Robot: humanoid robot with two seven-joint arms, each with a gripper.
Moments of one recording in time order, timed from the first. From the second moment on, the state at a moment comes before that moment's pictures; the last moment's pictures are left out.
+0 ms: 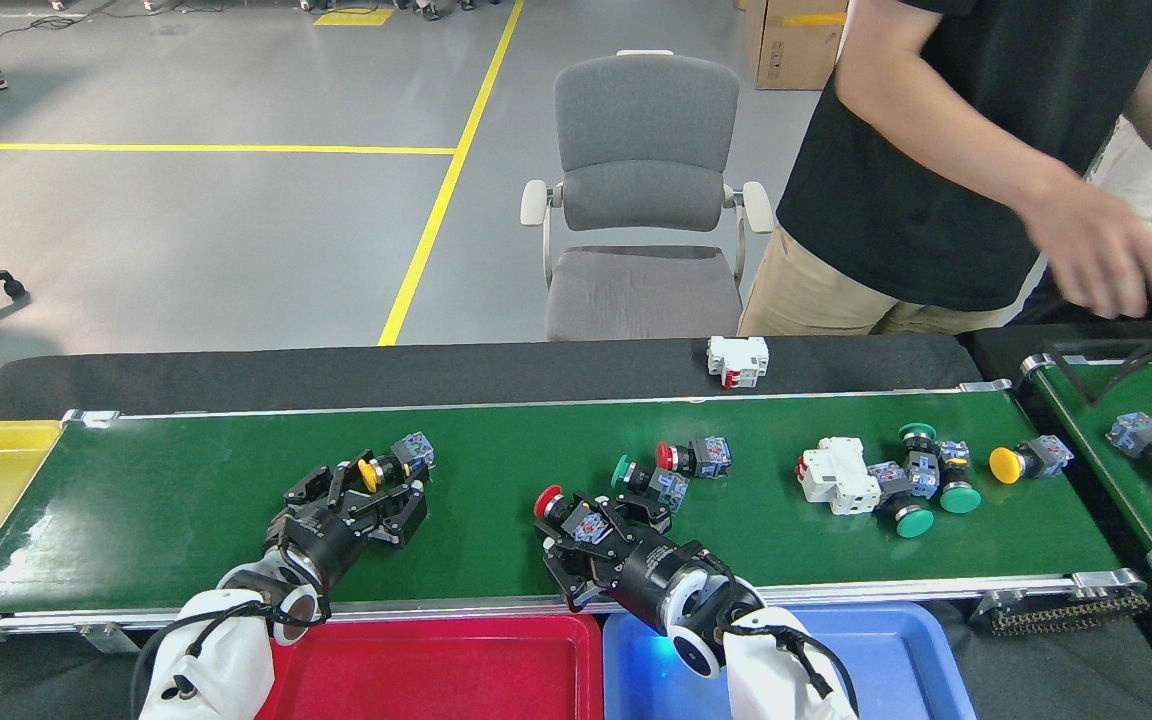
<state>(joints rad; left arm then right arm) -0.48 0.17 -0.21 -0.81 -1.37 -0.40 0.07 -0.42 0.13 0.42 -1.05 1.40 -0.37 0.08</state>
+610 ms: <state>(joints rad) 0.18 0.29 -0.15 -1.68 -1.38 -0.69 0.01 -0.03 -0.01 0.39 -1.53 1.40 -0.70 0.08</state>
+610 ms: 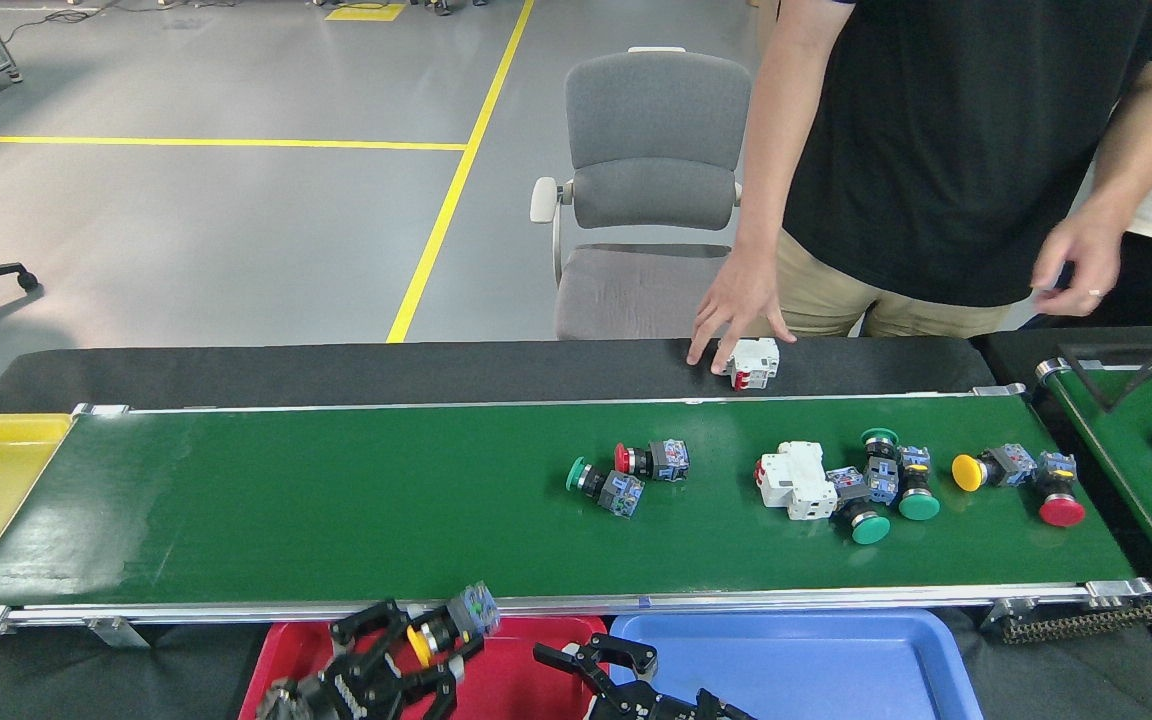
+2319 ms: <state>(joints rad) 0.02 0.14 -0.04 -1.54 -1.47 -0.26 -0.11 -0.10 0.08 0.34 -1.51 1.48 0.17 0.10</state>
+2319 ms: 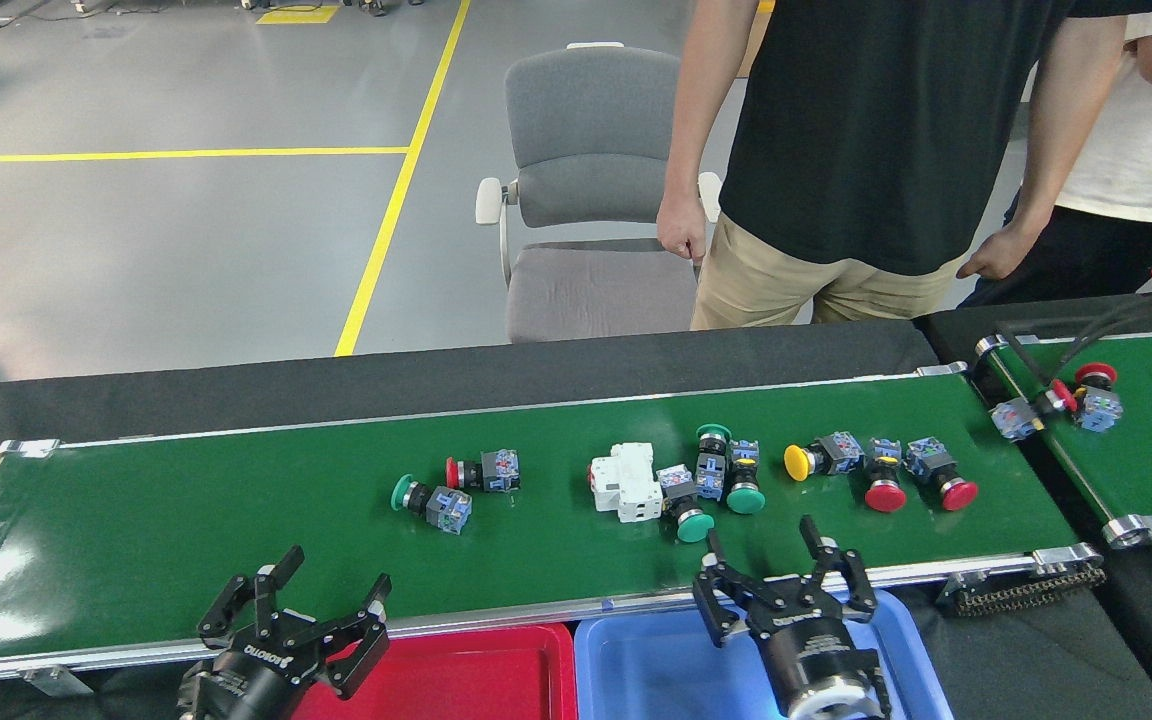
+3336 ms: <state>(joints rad) -0.27 0.09 -0.05 -1.22 -1.49 -0.25 -0.12 -0.37 0.15 0.50 -1.11 1.39 0.21 0.17</state>
